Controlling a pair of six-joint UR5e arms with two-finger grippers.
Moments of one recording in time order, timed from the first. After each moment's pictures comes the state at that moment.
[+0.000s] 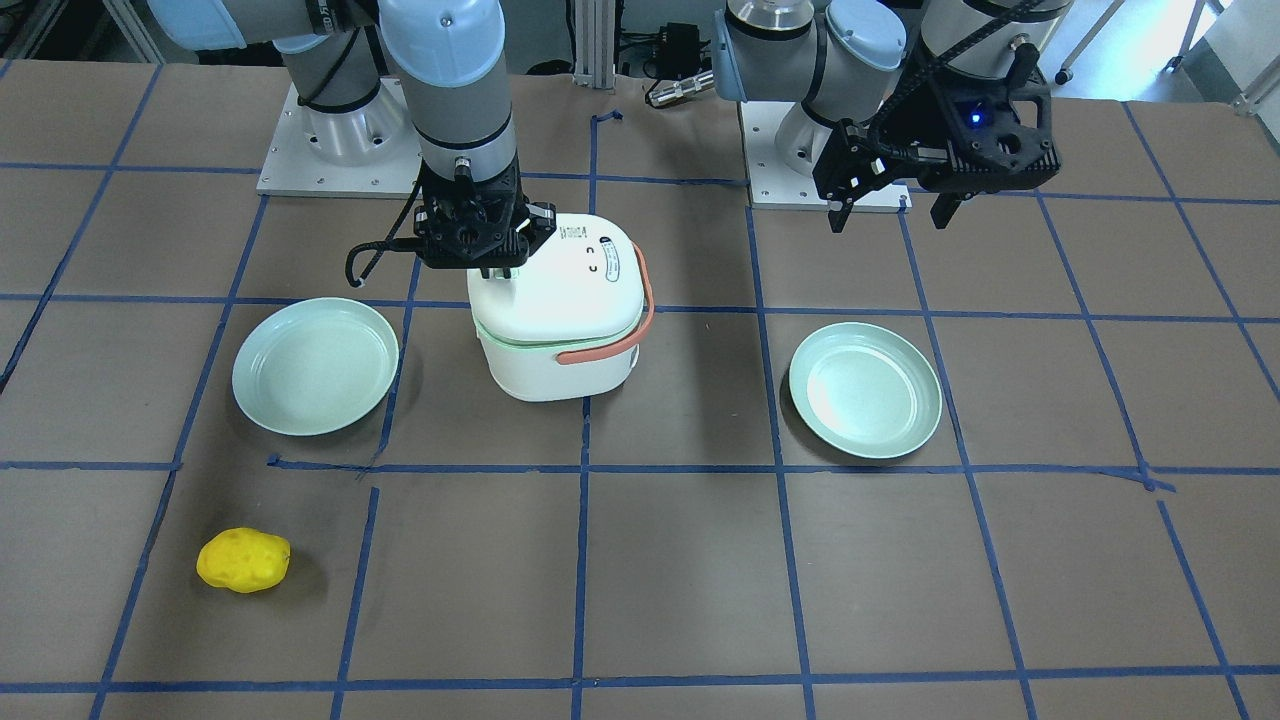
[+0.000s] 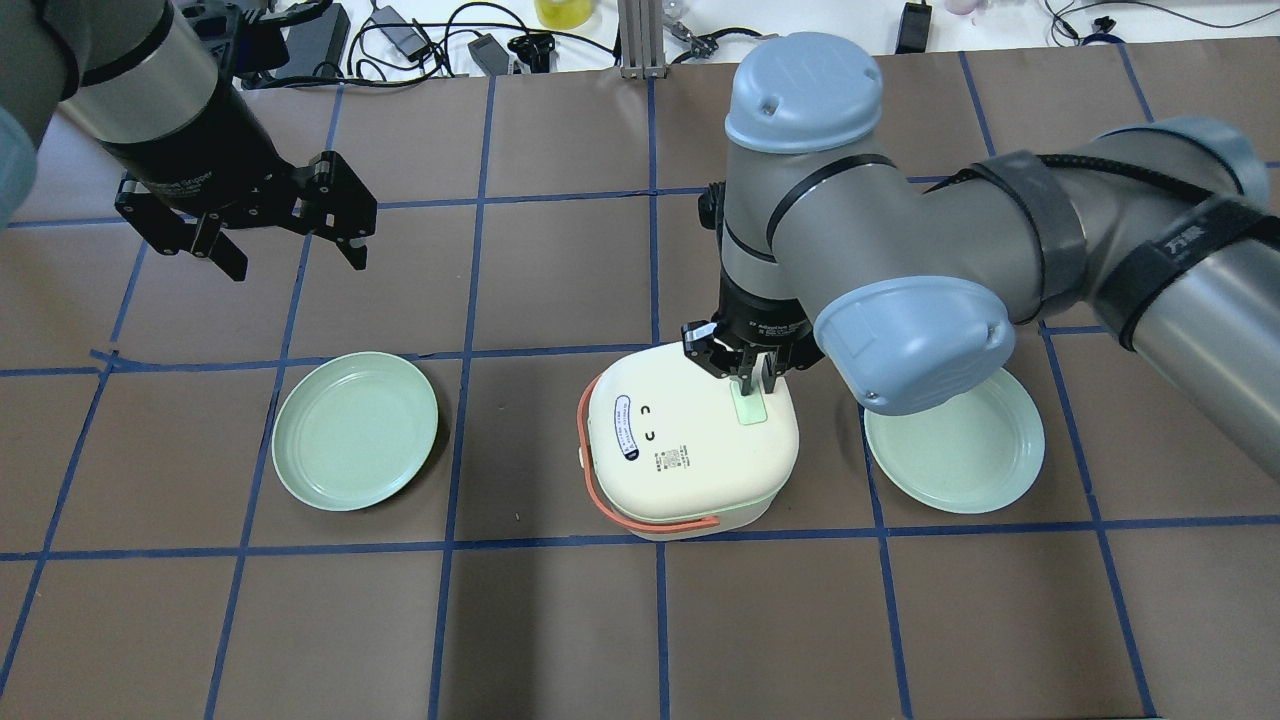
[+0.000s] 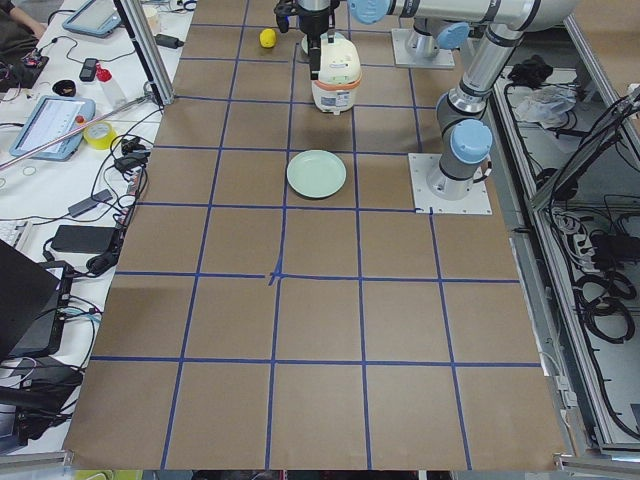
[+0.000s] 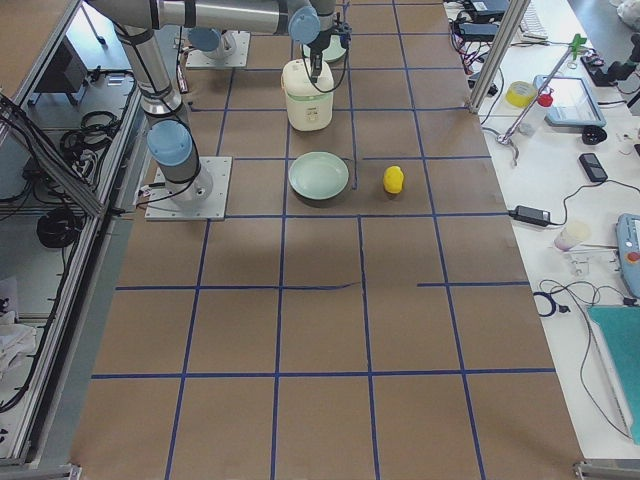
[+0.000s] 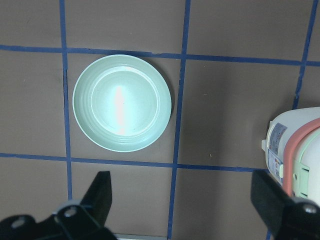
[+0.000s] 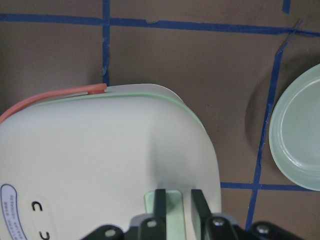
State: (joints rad) left arm -1.55 -1.50 -1.59 -1.62 1.59 -0.05; right arm 1.88 -1.52 1.74 -1.74 -1.56 0.25
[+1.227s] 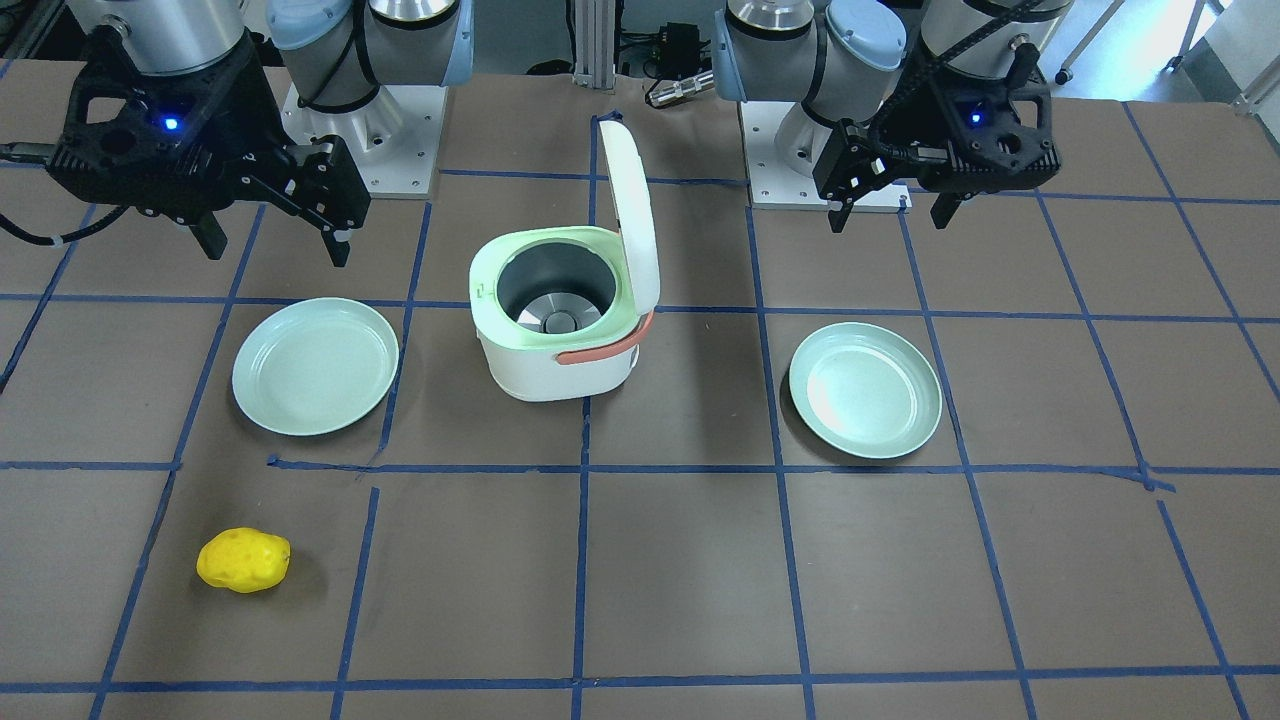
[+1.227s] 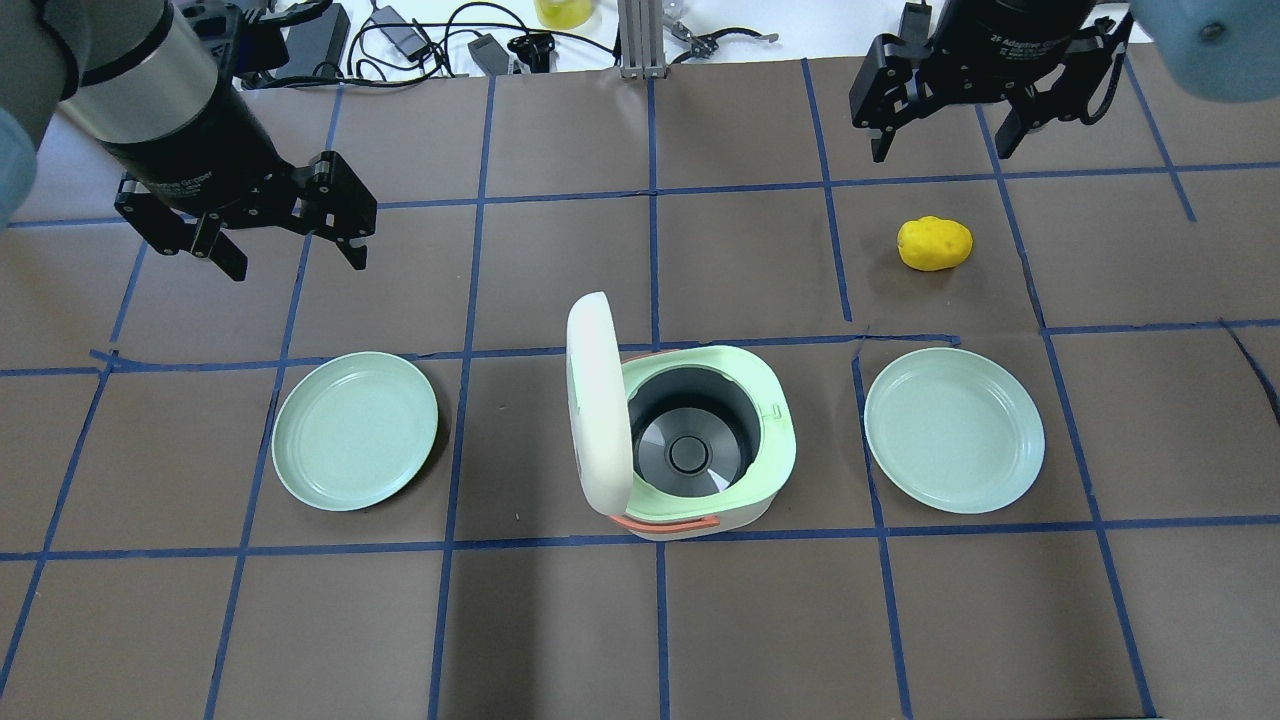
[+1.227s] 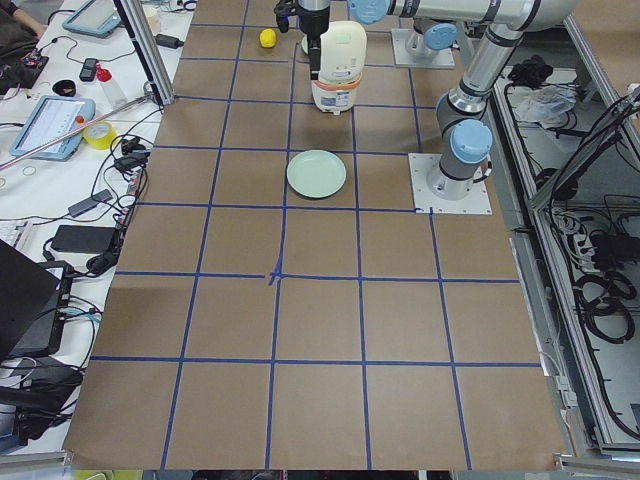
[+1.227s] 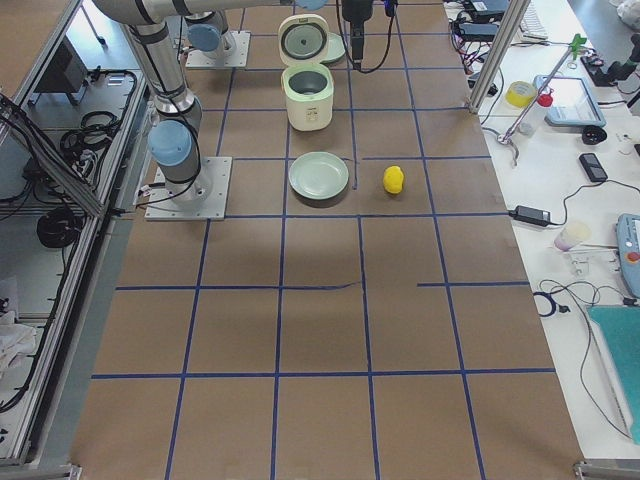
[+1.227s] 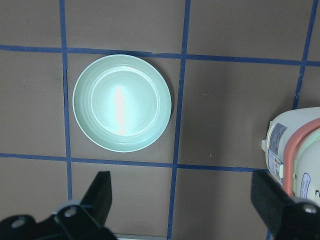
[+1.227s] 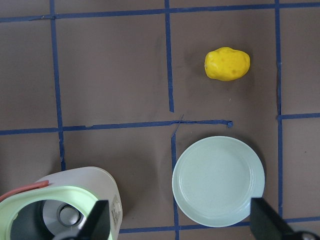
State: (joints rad) left arm -1.55 -1.50 -1.59 -1.62 1.59 -0.05; right arm 1.61 -1.53 1.43 -1.57 -1.59 0.08
